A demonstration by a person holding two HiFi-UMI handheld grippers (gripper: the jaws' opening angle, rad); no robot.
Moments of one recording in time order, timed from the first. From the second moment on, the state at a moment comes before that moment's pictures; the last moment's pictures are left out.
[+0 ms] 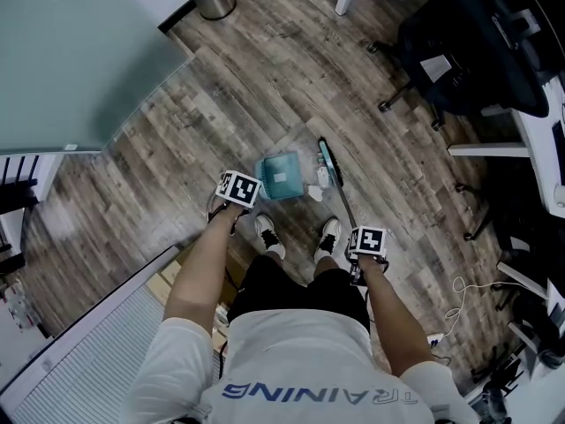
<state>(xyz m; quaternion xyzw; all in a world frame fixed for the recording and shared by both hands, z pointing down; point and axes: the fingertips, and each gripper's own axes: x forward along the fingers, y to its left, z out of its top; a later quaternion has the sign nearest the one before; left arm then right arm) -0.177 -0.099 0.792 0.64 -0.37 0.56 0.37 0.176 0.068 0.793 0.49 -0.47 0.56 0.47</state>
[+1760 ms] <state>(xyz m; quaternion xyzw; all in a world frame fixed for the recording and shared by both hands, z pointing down) -0.179 -0.107 0.793 0.64 -0.36 0.56 0.37 0.241 0.096 0.771 0.53 -0.41 0.70 0.26</state>
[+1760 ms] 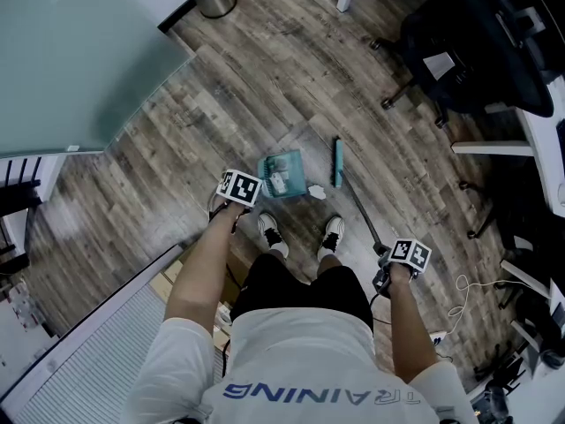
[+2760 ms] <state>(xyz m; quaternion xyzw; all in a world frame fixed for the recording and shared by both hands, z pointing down) -0.179 -0.104 0.793 0.65 -0.36 0.56 0.37 0.147 0.111 0.793 0.49 -0.39 0.74 0.24</state>
